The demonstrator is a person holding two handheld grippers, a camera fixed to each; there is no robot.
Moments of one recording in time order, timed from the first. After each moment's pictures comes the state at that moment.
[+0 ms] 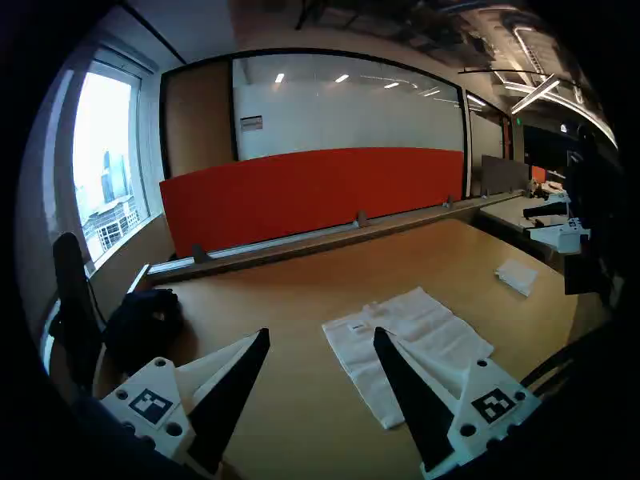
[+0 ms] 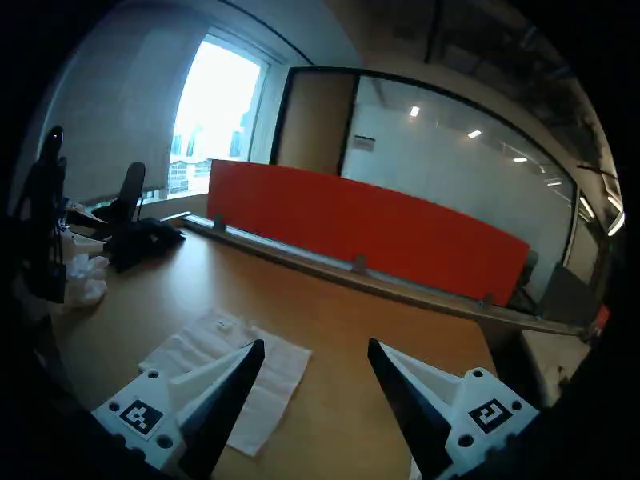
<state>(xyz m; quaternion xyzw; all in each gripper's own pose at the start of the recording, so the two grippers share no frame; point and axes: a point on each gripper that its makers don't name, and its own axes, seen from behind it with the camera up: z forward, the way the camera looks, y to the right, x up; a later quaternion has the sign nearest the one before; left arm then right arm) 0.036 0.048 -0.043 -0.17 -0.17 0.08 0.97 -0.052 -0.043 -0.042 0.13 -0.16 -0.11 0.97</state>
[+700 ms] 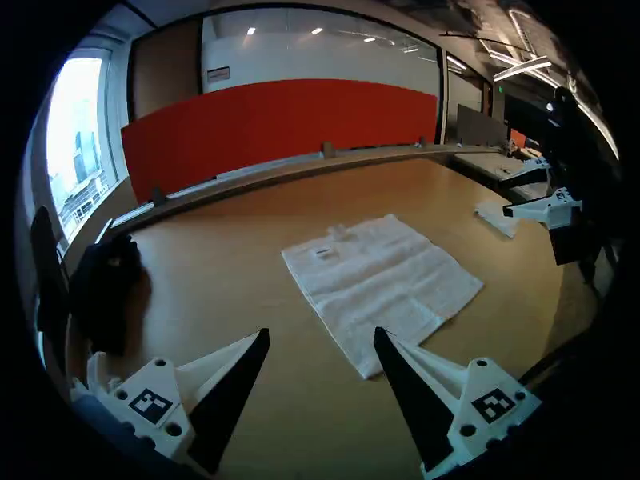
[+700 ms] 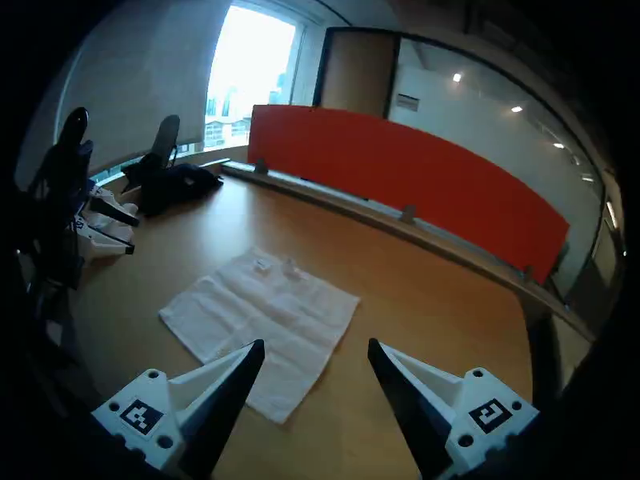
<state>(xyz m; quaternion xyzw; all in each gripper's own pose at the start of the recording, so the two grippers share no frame) -0.083 0.076 -0.071 -0.23 -0.28 0.10 0.93 -0.156 -0.075 -0.063 0.21 -0.26 -0.13 0.93</state>
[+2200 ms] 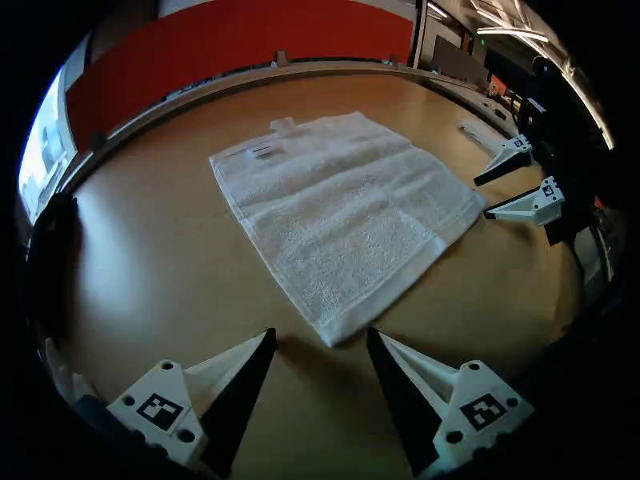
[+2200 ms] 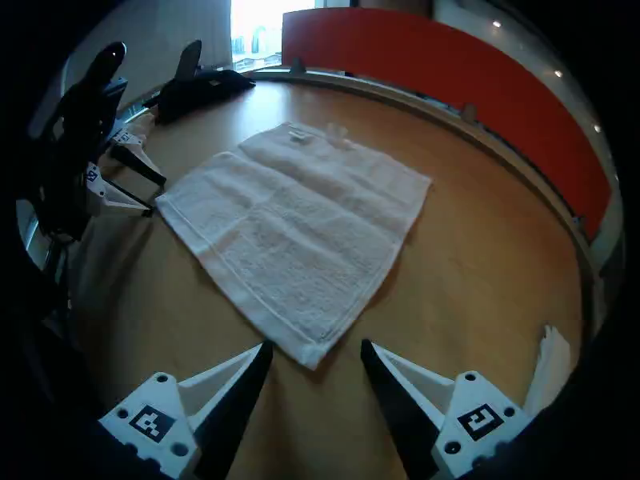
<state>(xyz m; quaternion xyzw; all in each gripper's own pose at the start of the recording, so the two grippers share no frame) -0.217 0.120 -0.085 -0.29 -0.42 0.13 0.85 -0.314 -0.080 -0.101 0.27 -0.42 -0.15 0.86</state>
